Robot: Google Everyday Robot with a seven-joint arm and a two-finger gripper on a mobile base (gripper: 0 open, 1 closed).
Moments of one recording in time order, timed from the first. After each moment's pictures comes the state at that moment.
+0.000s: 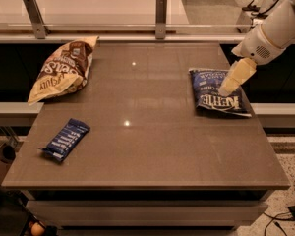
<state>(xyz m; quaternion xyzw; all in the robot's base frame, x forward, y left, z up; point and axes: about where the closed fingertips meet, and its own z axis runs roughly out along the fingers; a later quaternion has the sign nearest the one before) 0.632 -0.237 0.885 -0.52 0.82 0.07 0.24</state>
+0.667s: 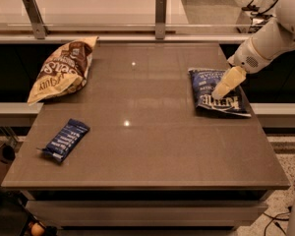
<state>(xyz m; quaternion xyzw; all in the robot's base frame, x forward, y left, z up) 0.669 -0.245 0.839 -0.49 0.83 0.09 0.25</state>
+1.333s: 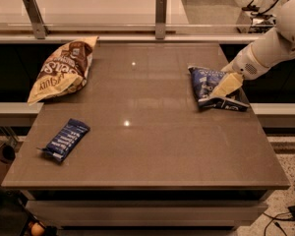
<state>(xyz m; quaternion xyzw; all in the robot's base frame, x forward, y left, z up) 0.669 -0.241 0.819 -0.48 0.83 0.11 0.26</state>
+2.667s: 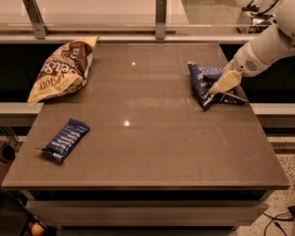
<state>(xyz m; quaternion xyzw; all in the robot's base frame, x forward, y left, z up) 0.669 -0.240 0.826 -0.48 0.83 0.11 0.26</state>
